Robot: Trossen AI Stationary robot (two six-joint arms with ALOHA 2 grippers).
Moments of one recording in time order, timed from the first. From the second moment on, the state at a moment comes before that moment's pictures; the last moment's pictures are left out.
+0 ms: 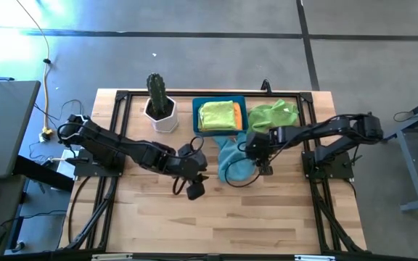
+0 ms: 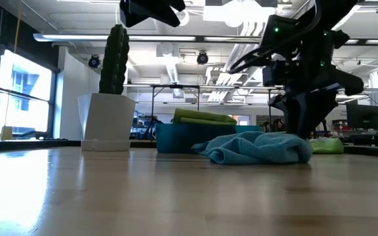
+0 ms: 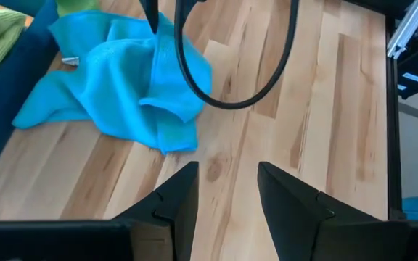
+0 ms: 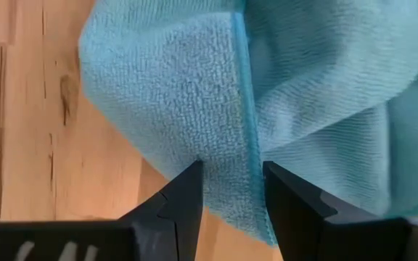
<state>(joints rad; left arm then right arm) -0.20 1.60 1.36 -0.63 -0.27 -0.55 -0.10 1.43 0.75 -0.56 -0.13 -0.21</state>
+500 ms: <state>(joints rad) -0.21 1.60 1.36 -0.67 -0.32 -0.52 -0.01 1.43 0.75 -0.45 -0.23 -0.02</state>
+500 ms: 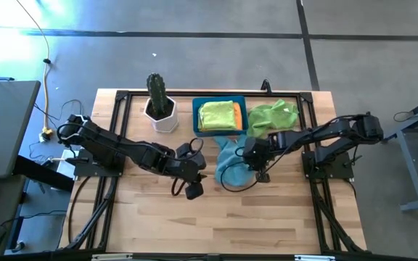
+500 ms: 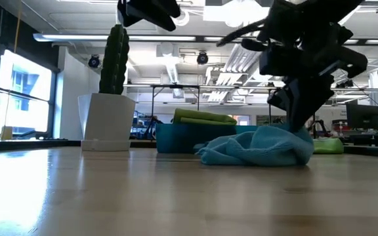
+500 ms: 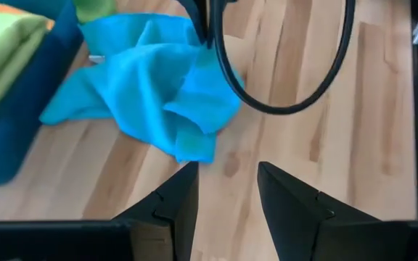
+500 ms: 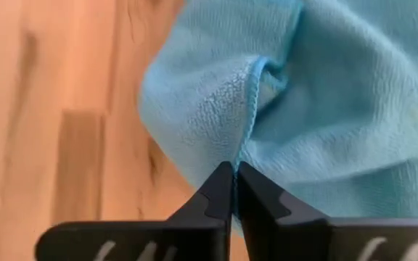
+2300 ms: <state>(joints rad) -0.11 1.99 1.36 -0.03 0.09 -0.01 0.27 1.43 0.87 -0.27 -0.17 -0.01</state>
